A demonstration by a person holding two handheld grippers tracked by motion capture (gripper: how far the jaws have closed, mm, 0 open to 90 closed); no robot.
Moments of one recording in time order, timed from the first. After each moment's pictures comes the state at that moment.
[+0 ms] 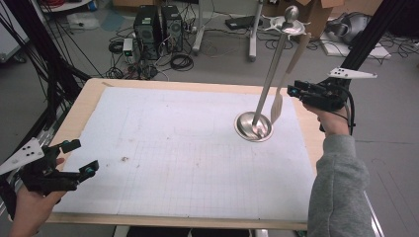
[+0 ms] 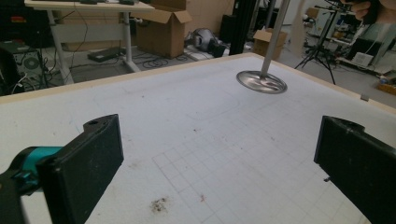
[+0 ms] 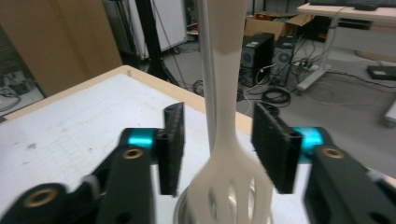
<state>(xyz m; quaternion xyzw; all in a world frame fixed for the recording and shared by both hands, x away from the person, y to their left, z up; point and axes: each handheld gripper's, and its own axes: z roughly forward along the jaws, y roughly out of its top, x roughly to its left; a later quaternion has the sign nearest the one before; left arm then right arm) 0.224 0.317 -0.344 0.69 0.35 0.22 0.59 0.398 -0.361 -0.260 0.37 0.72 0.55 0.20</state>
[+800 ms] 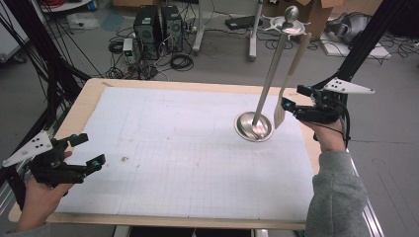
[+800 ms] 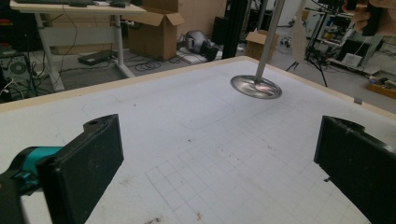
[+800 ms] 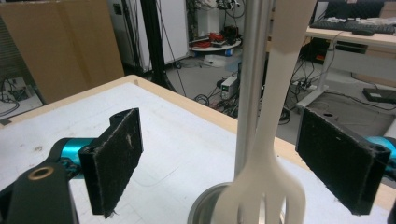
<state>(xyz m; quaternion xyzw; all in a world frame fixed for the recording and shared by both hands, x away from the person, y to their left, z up) 0.242 0.307 -0.340 0.70 0.34 0.21 0.60 0.366 -0.343 -0.271 0.34 0.71 0.57 0.23</state>
